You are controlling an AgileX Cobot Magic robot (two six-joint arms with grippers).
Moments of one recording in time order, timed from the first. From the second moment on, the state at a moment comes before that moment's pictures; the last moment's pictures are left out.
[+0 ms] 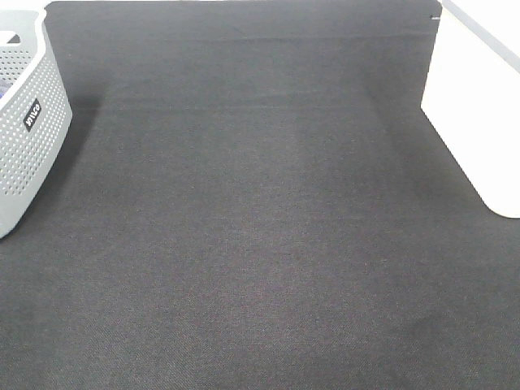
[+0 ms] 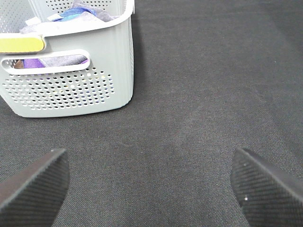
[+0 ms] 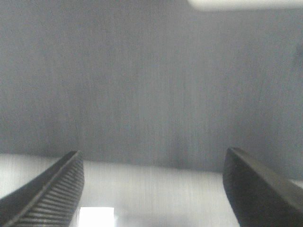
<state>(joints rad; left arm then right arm) -0.01 0.00 -0.50 -0.08 1.06 0.05 0.06 0.20 -0.55 0.03 1.15 0.01</state>
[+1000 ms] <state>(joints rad) -0.01 0.00 -0.50 -0.08 1.06 0.05 0.06 -0.01 -0.50 0.03 1.07 0.01</state>
